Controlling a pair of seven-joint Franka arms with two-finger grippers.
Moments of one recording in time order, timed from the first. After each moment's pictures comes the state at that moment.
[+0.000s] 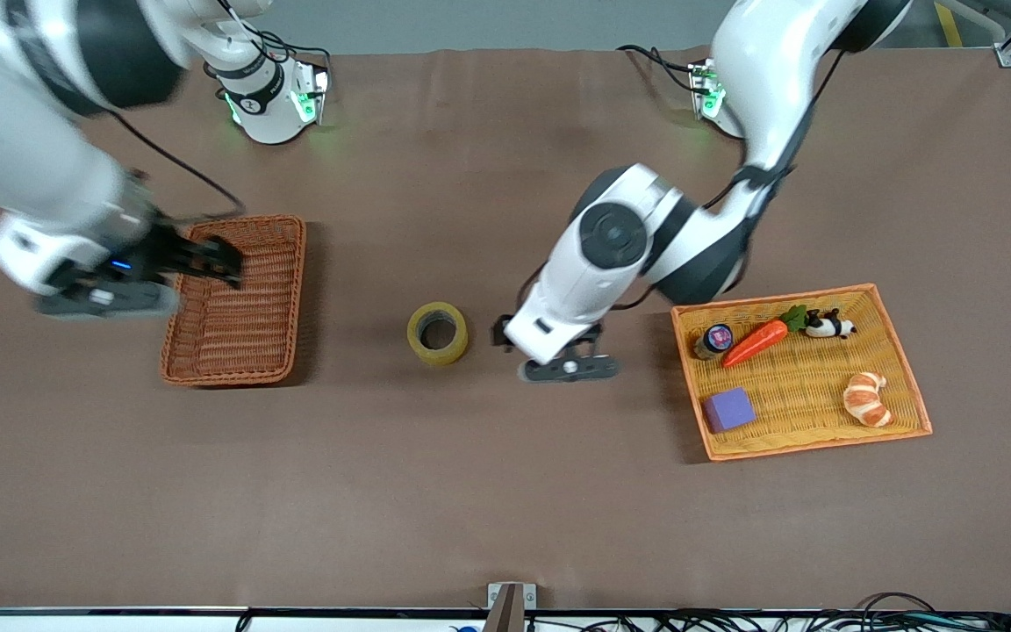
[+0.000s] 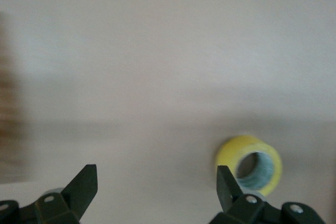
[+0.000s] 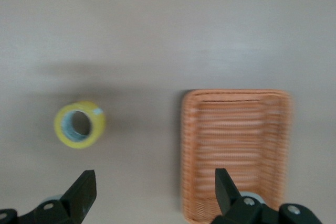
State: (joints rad) left arm -0.42 0.60 -0.27 -1.31 0.08 2.02 -0.74; right arm 0.09 0.21 0.25 -1.55 -0.03 1.74 0.30
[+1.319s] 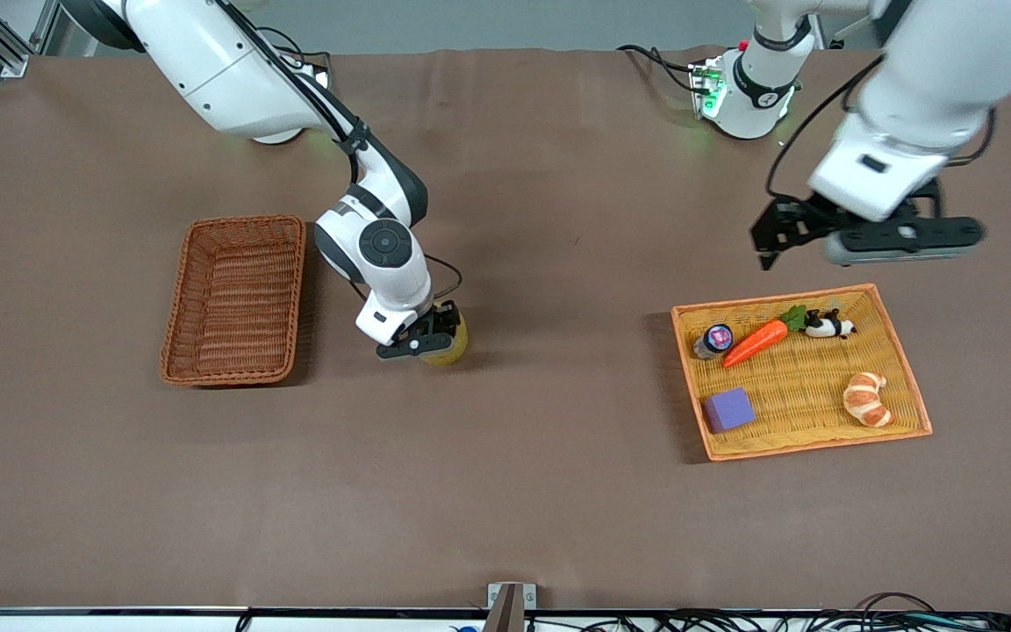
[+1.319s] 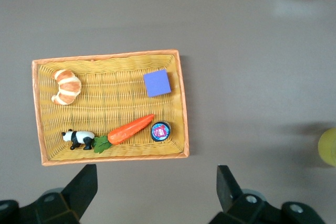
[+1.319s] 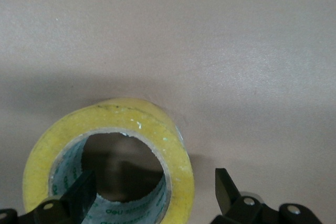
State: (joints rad) left arm -0.05 0.02 -0.26 -1.60 0.05 1.77 -0.38; right arm 0.31 0.62 0.31 -1.86 -0.37 2.45 0.67
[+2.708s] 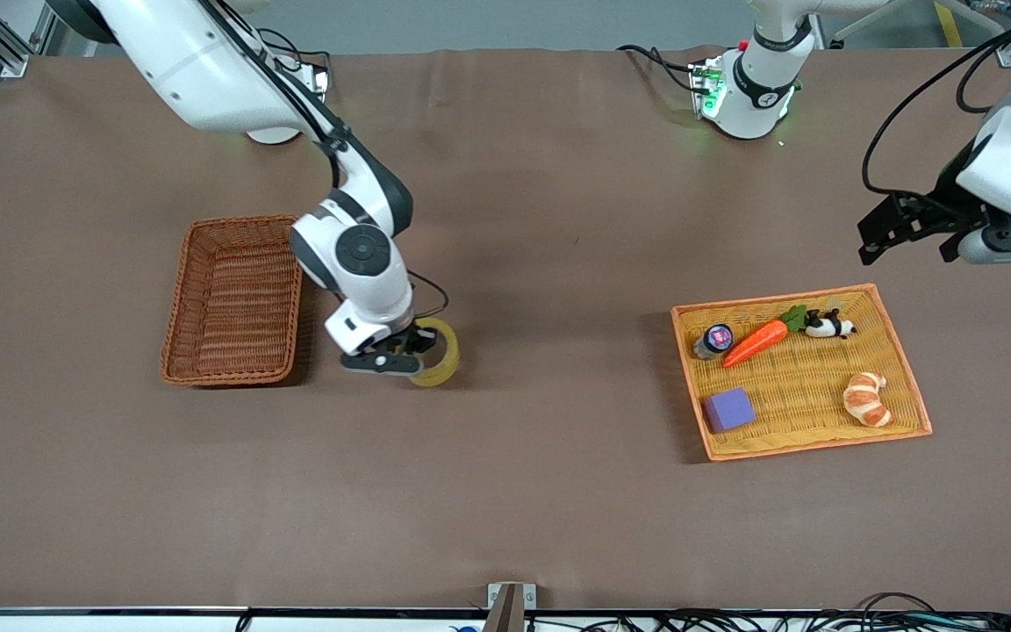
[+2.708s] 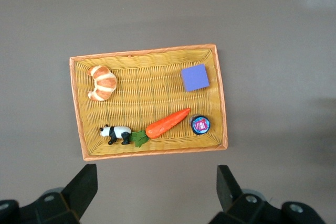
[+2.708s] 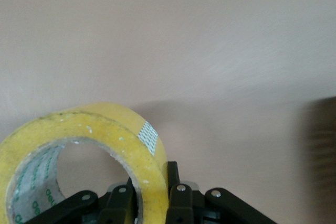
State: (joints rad) left arm -0.09 -0.03 -0.06 -1.63 0.01 1.71 -0.15; right arm 0.22 0.53 0.34 -1.76 -0.40 2.28 0.87
